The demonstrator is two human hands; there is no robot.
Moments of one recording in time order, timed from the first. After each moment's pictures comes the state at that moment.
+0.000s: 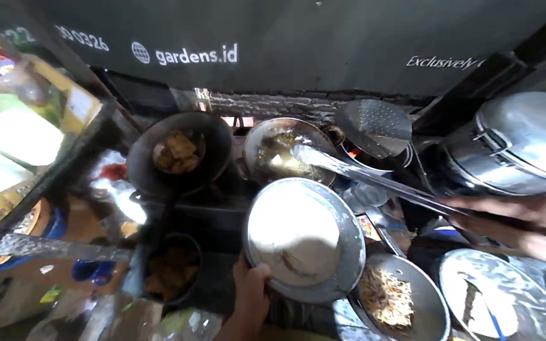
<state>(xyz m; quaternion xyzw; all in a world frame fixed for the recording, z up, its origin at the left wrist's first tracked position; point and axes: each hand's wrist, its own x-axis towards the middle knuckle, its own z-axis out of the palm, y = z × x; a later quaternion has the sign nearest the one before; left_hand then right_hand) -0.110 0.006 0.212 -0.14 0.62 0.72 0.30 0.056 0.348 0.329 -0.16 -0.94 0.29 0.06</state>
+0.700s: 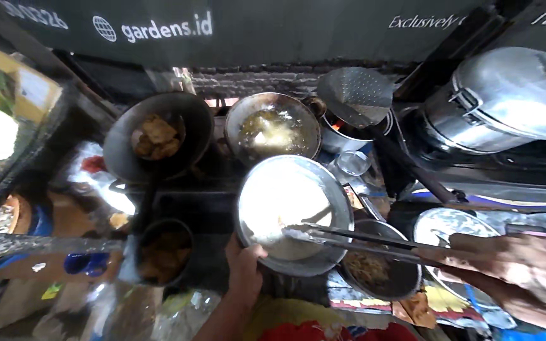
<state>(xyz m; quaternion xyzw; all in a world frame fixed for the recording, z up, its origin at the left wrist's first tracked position) -0.094 0.015 0.215 -0.14 0.63 0.71 0.28 0.101 0.273 0.358 -0.04 -0.97 0.17 -0.18</state>
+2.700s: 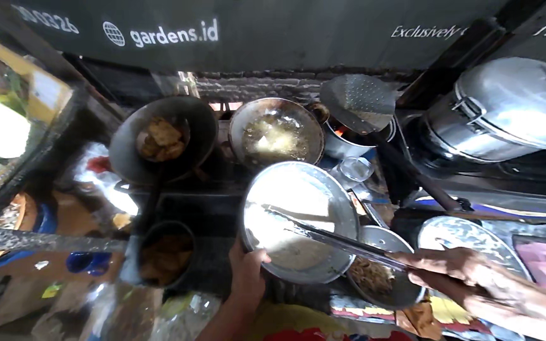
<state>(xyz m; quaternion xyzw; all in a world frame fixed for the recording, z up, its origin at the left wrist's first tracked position) -0.093 0.012 0.208 -0.11 0.64 0.71 0.28 0.116 0.277 0.275 -0.04 -0.93 0.35 0.00</state>
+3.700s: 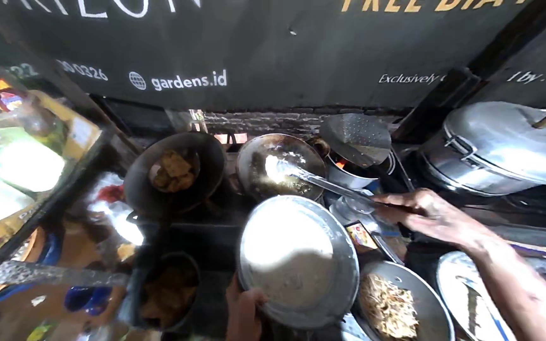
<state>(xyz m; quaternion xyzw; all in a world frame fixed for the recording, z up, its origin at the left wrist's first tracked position) -0.105 -0.009 0.213 -0.16 0.62 0.71 0.30 0.001 0.342 0.287 -0.18 -0.92 0.34 0.07</state>
